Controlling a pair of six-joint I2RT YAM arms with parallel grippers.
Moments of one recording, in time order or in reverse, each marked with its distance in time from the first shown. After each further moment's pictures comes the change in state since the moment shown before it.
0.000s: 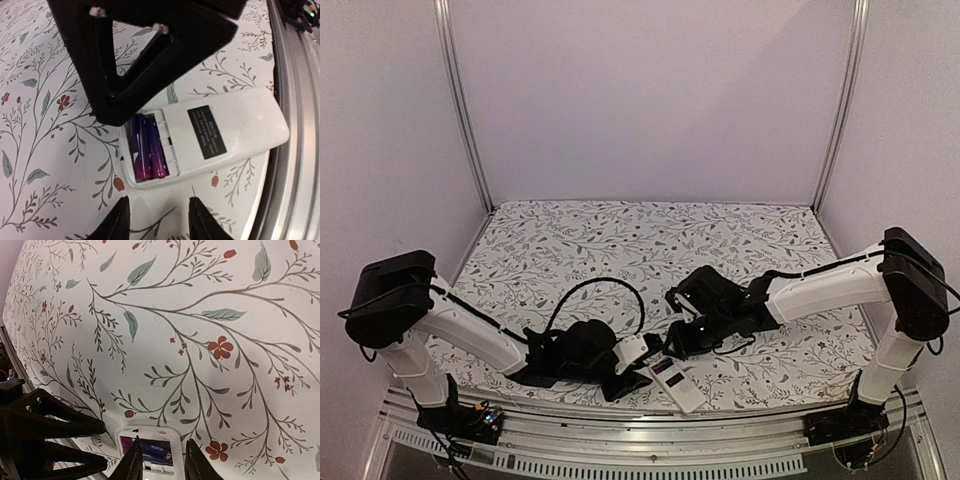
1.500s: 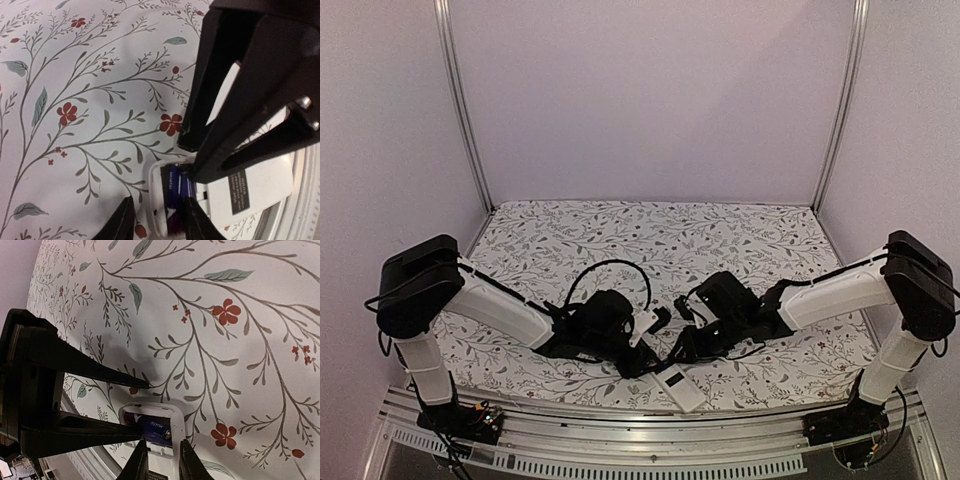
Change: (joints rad) left arm 0.143 0.138 0.204 -0.139 0.250 -0.197; right arm -0.057 -0.052 -0.152 0.163 -0.179 0.037
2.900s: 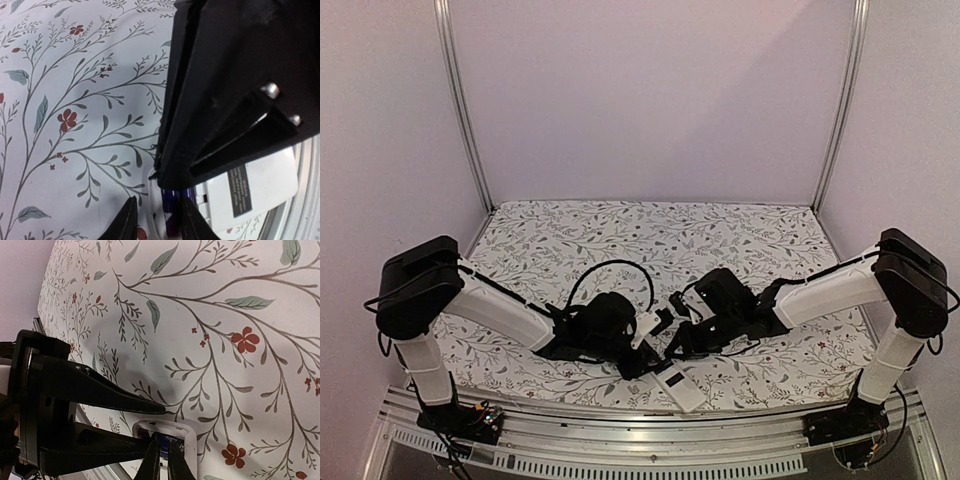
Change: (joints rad) left arm -0.022 0.001 0.005 -0.002 -0.046 0.037; right arm -0.018 0.041 0.018 0.070 -0.047 -0.017
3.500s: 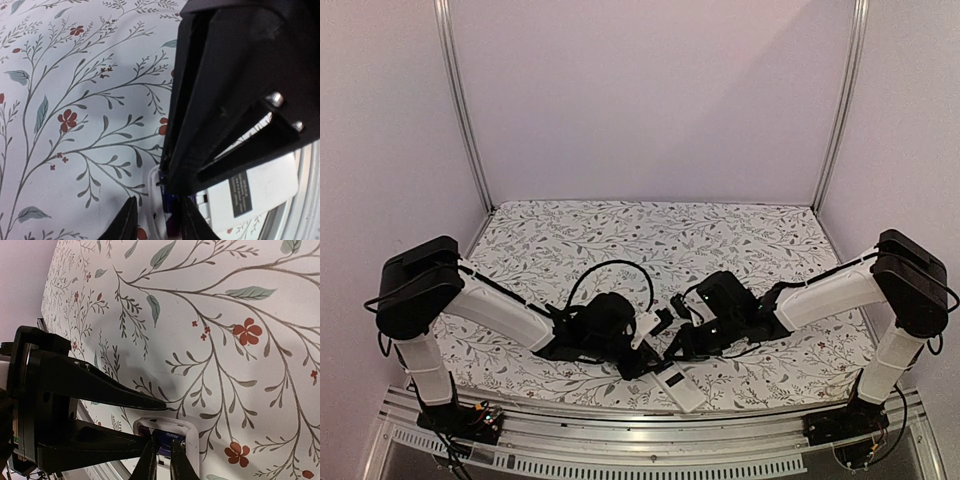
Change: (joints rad) left arm 0.000 0.000 -0.005 0.011 -0.001 0.000; right arm 0.000 0.000 -0.032 0.051 -0.018 0.031
